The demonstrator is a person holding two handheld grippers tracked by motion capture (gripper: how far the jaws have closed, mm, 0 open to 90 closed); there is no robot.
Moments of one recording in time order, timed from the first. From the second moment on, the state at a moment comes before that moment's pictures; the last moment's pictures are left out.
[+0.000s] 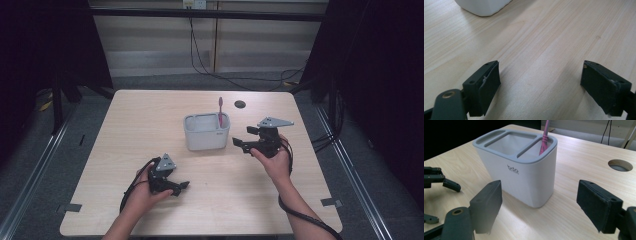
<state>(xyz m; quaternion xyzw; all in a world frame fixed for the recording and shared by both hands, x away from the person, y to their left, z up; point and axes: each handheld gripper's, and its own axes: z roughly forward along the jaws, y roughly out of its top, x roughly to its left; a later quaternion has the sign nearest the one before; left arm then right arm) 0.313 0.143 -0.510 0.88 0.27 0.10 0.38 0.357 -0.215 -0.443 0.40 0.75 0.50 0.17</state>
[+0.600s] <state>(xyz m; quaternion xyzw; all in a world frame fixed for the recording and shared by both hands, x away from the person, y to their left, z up) 0.313 0.143 -0.510 0.88 0.27 0.11 0.38 0.346 -0.227 -0.460 0.40 0.77 0.48 0.15</state>
